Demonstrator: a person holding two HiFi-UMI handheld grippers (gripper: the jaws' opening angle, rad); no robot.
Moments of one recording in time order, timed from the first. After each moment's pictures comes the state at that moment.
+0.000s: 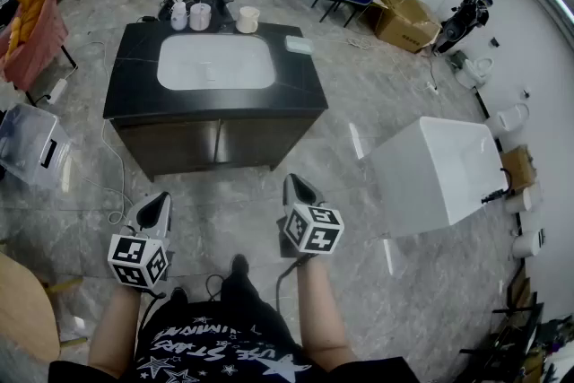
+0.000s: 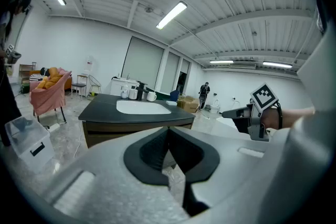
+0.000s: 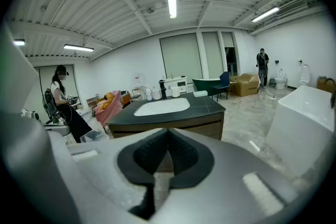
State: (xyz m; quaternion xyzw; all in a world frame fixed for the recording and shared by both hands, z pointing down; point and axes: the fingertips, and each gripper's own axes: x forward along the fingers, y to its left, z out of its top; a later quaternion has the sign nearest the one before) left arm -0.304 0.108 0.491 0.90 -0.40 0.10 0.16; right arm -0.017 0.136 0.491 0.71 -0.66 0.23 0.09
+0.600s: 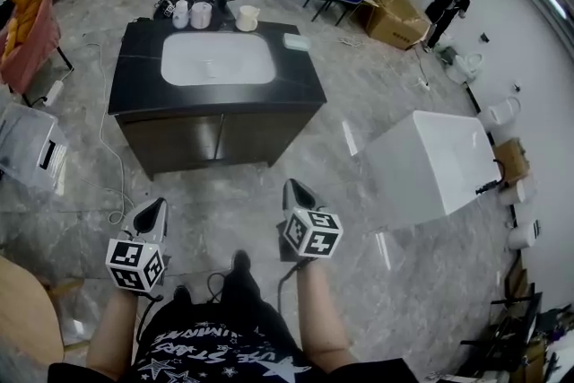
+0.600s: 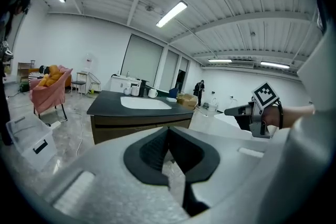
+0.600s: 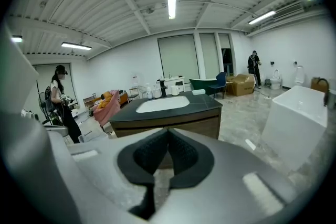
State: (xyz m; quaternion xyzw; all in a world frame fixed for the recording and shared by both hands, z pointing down) left arm -0.349 0.132 0.508 0.90 -0.40 0.11 0.16; right arm -0.050 0.170 0.499 0.72 -0.65 0.23 0.09
